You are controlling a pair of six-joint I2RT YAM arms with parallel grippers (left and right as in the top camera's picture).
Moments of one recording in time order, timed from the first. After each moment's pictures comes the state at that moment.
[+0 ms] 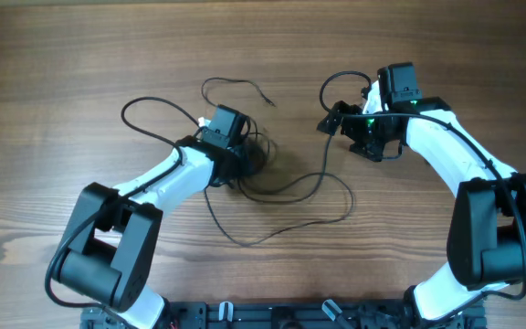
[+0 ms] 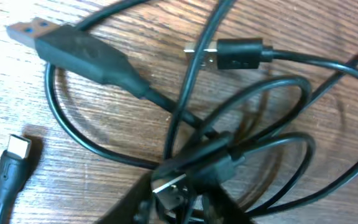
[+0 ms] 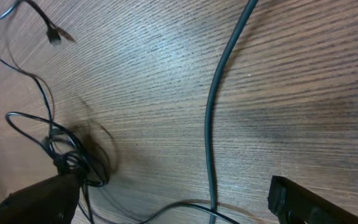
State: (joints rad) left arm -0.44 1.77 0.93 -0.40 0.01 -0.70; right arm 0.13 1.79 1.13 -0.59 -0.48 0.54
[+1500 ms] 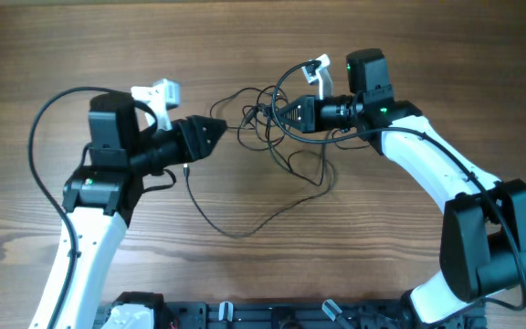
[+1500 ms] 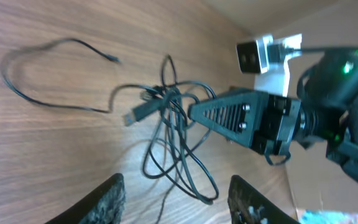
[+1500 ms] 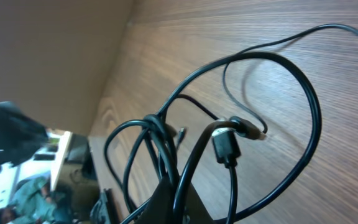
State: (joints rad) left arm -0.10 1.16 0.91 -0.44 0.66 -0.48; right arm 0.29 1.76 1.14 -0.17 -0.92 0.36
